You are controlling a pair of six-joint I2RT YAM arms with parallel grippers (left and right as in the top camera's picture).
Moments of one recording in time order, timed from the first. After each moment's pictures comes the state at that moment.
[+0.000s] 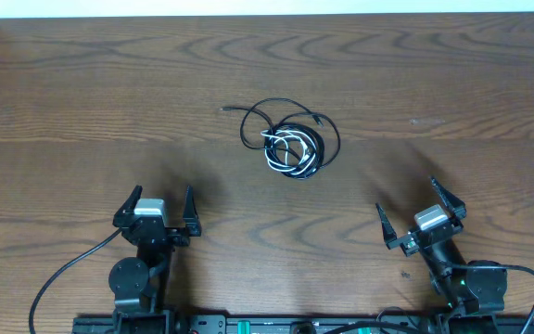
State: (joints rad) left arm 0.04 0.01 0.03 -0.12 0.10 -0.01; right arm 0.07 0.01 0.01 -0.03 -0.34 -0.28
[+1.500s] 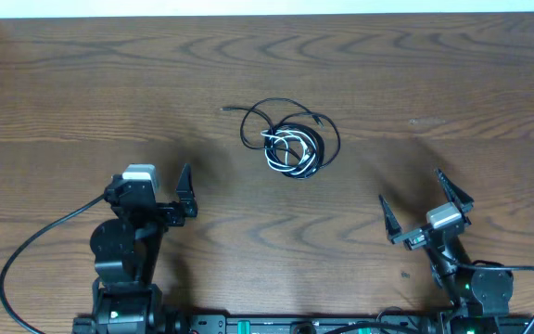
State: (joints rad) left arm 0.04 0.45 0.34 -0.13 0.13 -0.06; right arm 0.07 0.10 0.02 0.17 -0.35 -0.16
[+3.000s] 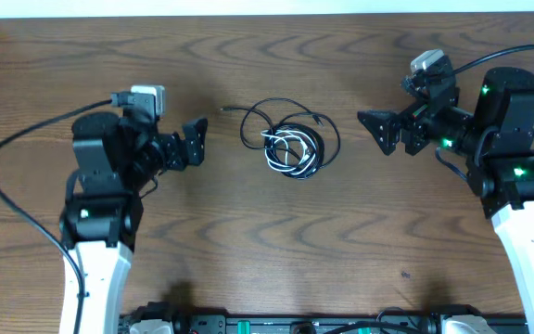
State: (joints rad) left arm 0.04 1.07 0.95 -0.47 0.38 -0.07; right arm 0.07 1.22 1.13 -0.45 -0.67 -0.13
